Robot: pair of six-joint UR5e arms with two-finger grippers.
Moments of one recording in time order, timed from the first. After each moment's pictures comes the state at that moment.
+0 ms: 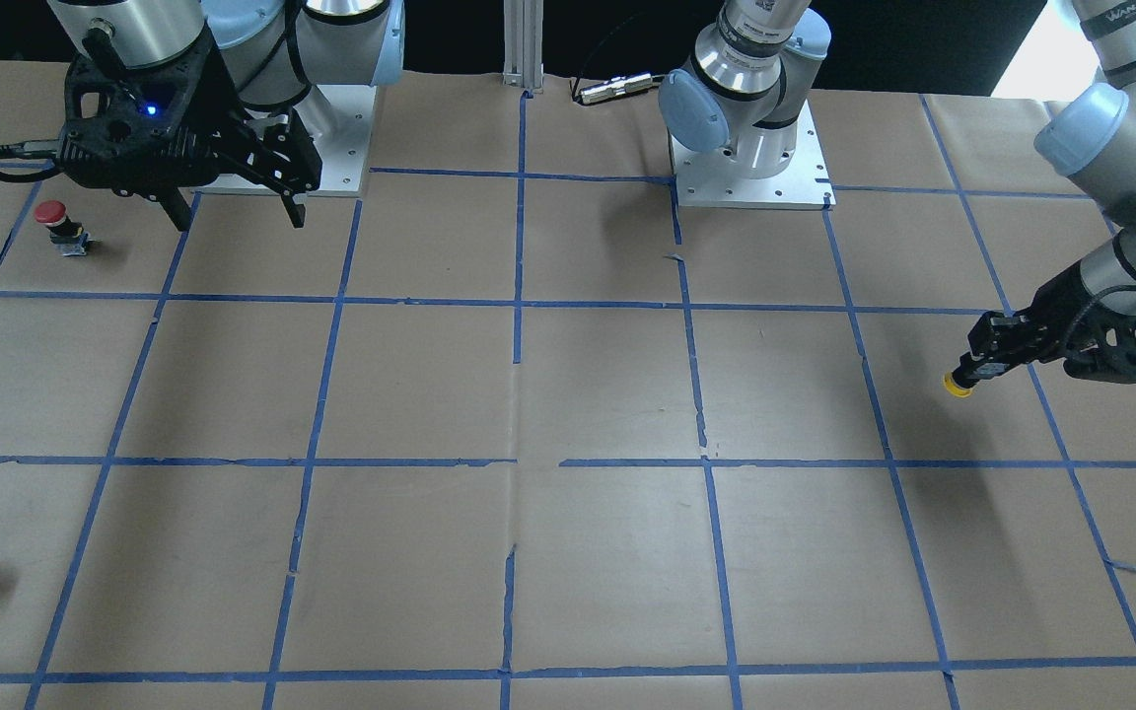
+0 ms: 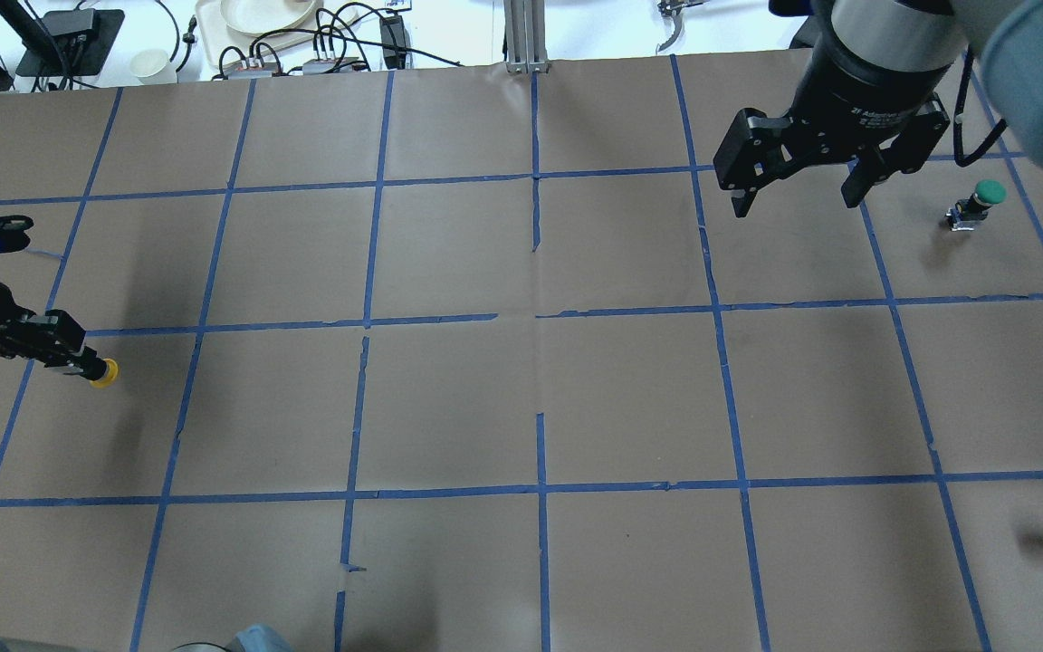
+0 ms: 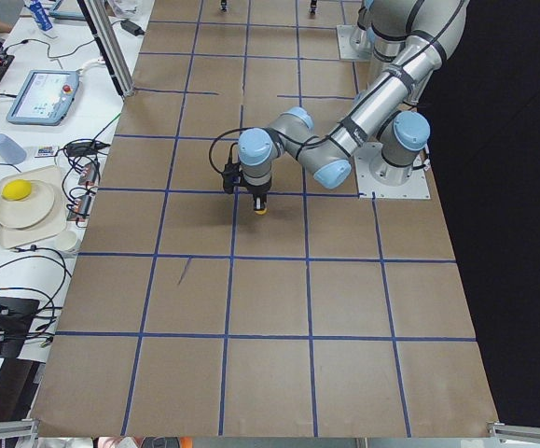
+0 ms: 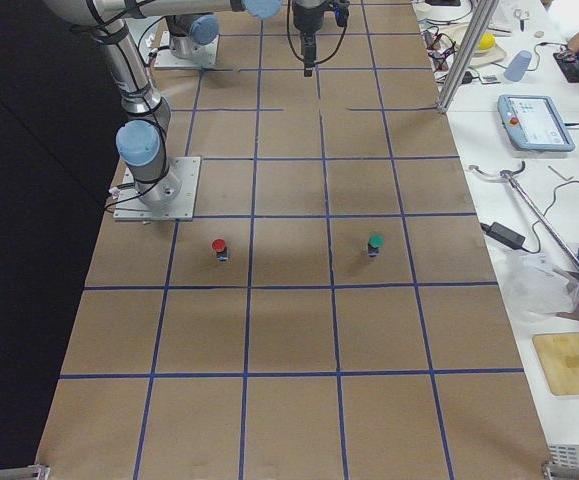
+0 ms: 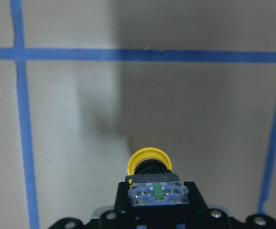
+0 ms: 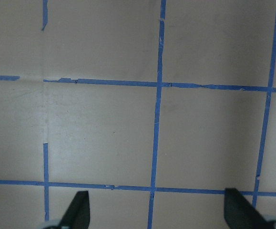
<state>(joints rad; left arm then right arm) -0.89 -1.73 -1.90 -1.23 1.46 0.72 1.60 -1.60 1.54 -1.53 -1.56 -0.03</state>
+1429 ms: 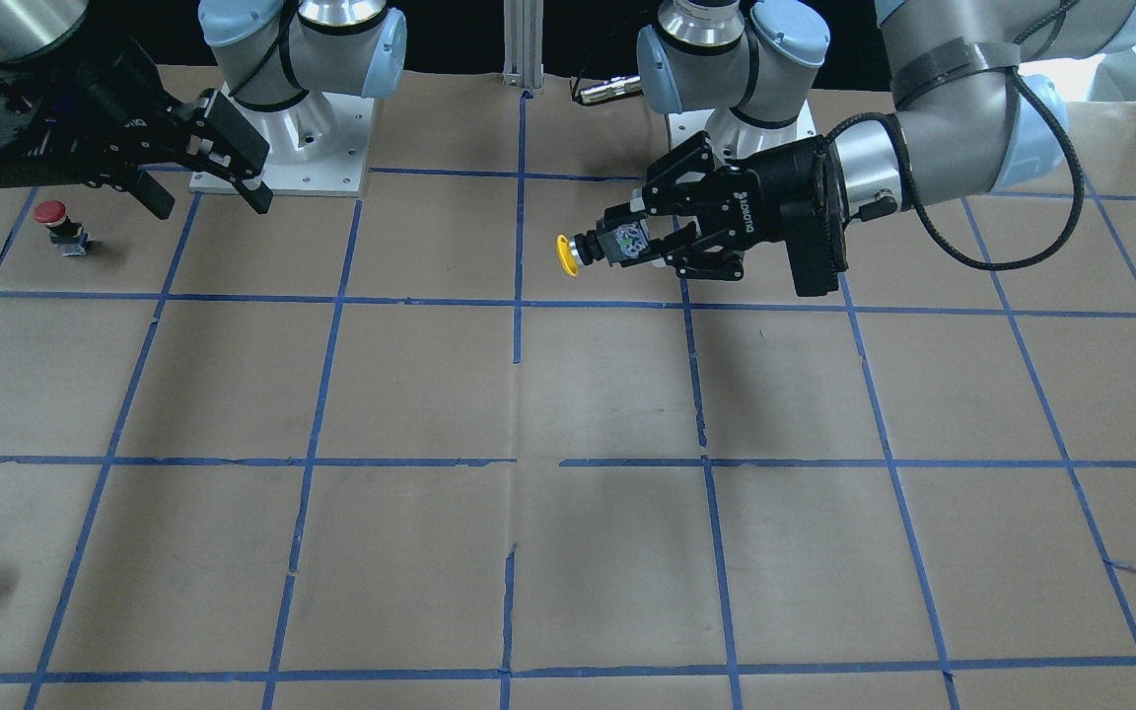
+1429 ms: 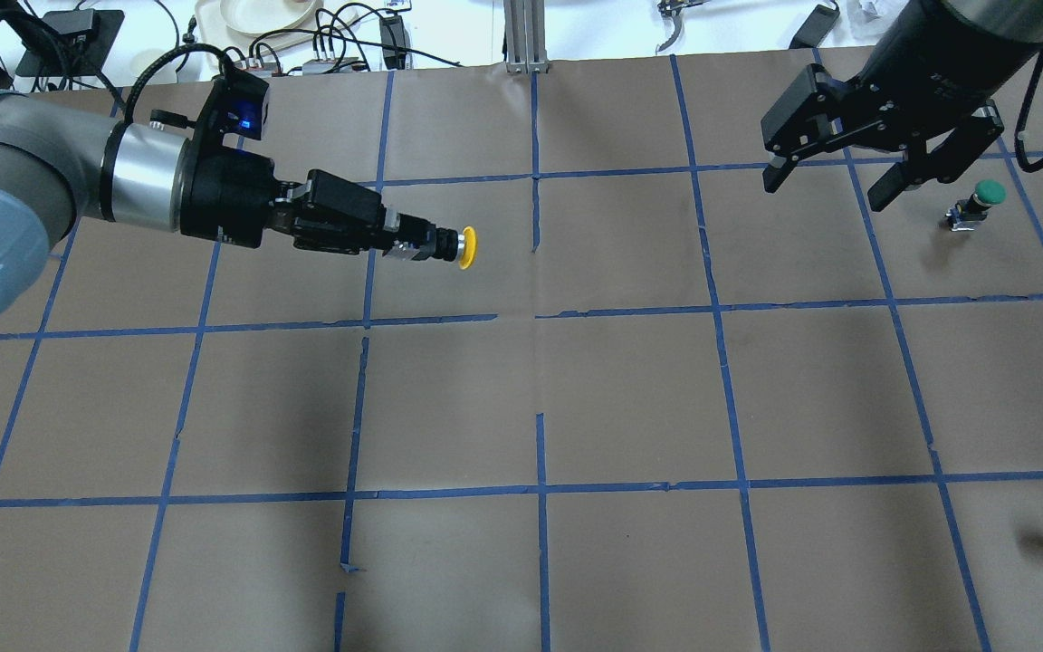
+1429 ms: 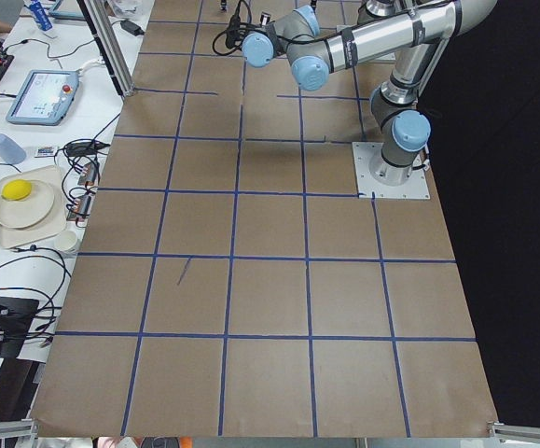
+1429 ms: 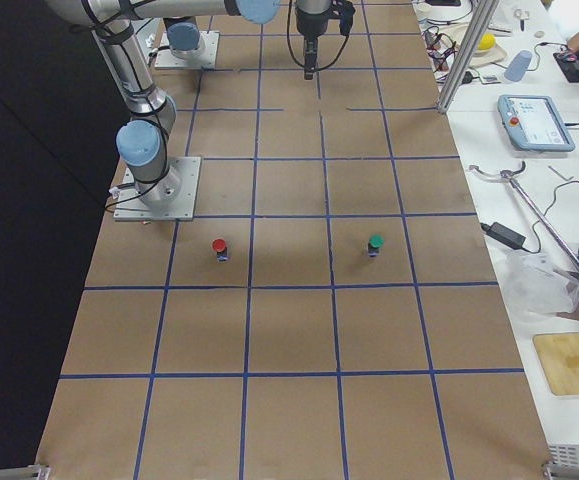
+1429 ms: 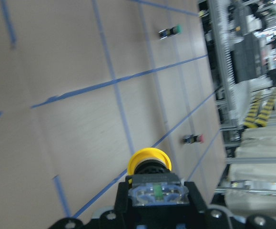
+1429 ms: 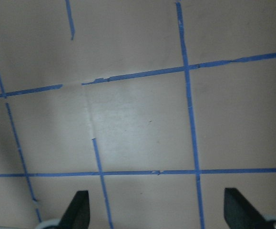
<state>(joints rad) -1.39 -1.55 -1.86 -1.73 0.43 0.73 1.40 -1.61 1.52 -1.38 -1.26 -0.03</state>
